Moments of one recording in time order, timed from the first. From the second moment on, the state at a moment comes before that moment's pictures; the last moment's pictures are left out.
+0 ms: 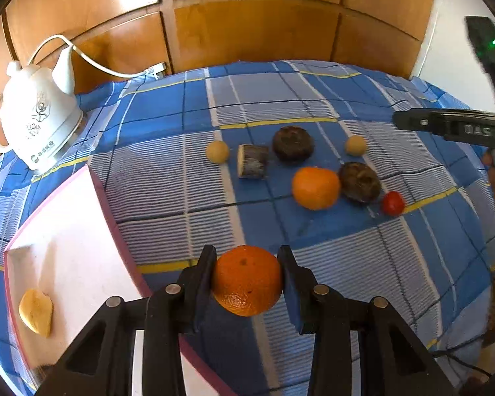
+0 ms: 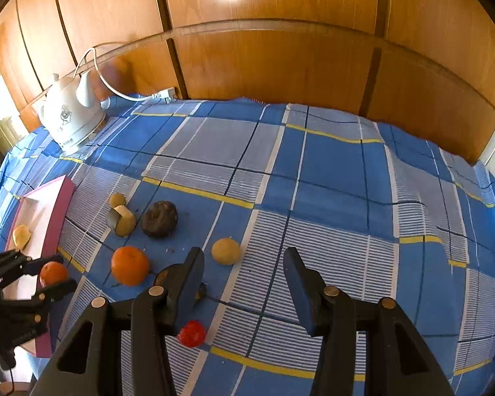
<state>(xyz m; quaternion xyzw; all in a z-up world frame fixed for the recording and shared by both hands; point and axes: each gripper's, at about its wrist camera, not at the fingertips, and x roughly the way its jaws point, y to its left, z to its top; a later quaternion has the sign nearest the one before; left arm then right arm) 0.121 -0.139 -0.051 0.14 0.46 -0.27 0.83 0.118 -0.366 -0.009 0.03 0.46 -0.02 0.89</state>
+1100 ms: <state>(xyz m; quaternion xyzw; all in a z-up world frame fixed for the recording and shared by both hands) 0.062 -0.135 -0.041 0.08 0.45 -0.28 0.84 0.118 -0.320 -0.061 -0.04 0.58 0.12 0.81</state>
